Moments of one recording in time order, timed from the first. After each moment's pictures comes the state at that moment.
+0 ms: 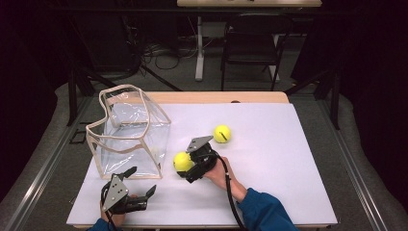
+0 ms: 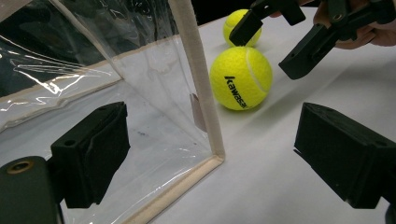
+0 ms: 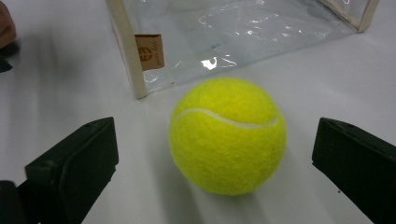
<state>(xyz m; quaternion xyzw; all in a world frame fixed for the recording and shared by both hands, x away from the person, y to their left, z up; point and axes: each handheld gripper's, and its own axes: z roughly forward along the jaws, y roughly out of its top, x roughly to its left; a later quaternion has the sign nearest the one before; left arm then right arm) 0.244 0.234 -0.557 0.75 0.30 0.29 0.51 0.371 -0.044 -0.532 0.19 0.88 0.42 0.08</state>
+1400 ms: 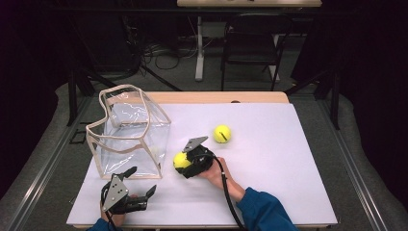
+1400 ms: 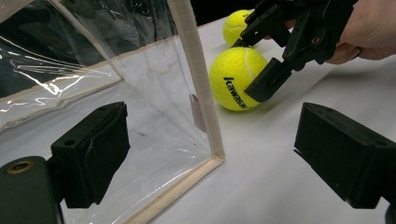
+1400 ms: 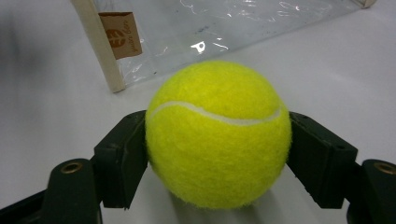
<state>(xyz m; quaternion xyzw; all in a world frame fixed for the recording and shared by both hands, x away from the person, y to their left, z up) 0.244 0.234 -0.557 0.75 0.30 0.30 0.51 0.379 -0.032 -0.549 0.21 0.89 0.40 0.08</state>
